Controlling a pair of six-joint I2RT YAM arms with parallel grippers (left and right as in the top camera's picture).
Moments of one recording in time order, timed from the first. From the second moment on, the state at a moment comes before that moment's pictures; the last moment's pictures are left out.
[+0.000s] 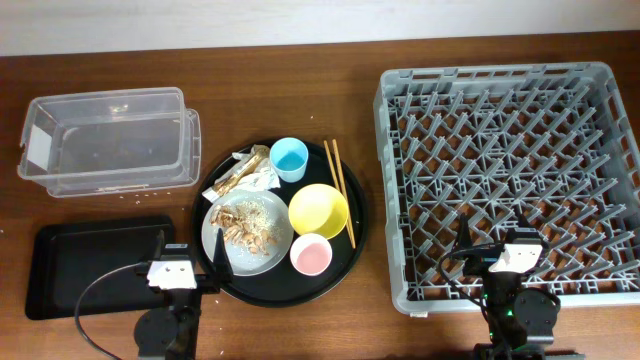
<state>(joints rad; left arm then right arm) -0.06 0.02 0.04 -0.13 -0.05 0.00 -0.08 0.01 0.01 -0.08 0.00 -0.01</state>
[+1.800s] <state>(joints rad) -0.09 1.72 1.20 -0.57 0.14 0.10 -0.08 0.01 0.01 -0.08 0.00 -0.01</state>
